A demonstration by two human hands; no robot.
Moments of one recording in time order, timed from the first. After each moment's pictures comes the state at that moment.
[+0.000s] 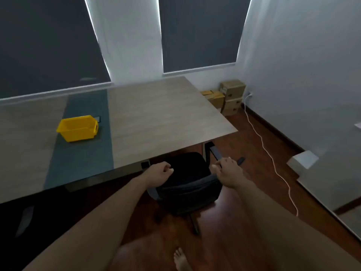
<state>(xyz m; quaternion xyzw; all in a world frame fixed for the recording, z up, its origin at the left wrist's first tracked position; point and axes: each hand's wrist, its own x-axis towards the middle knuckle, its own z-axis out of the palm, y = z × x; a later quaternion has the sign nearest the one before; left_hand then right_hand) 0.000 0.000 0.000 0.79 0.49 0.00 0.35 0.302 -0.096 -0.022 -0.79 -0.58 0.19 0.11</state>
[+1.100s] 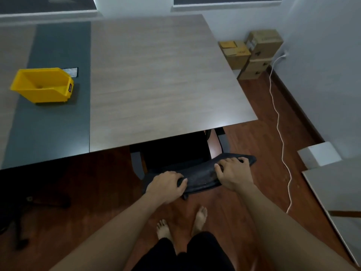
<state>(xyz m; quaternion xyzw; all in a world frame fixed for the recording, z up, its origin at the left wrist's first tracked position) 0.122 0.104 -0.128 0.82 0.50 -0.03 0.28 0.406 0.080 -0.131 -0.75 -0.65 0.06 -0.08</state>
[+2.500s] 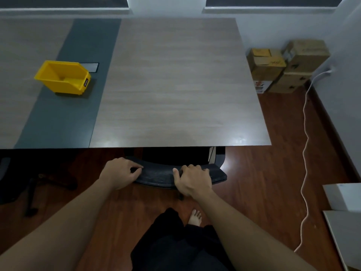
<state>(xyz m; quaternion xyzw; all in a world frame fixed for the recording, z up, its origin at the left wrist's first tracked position) 0.071 0.199 -0.112 0.76 0.63 -0.07 0.14 0.358 0.182 -0.123 -0.65 -0.73 0.20 -0.09</state>
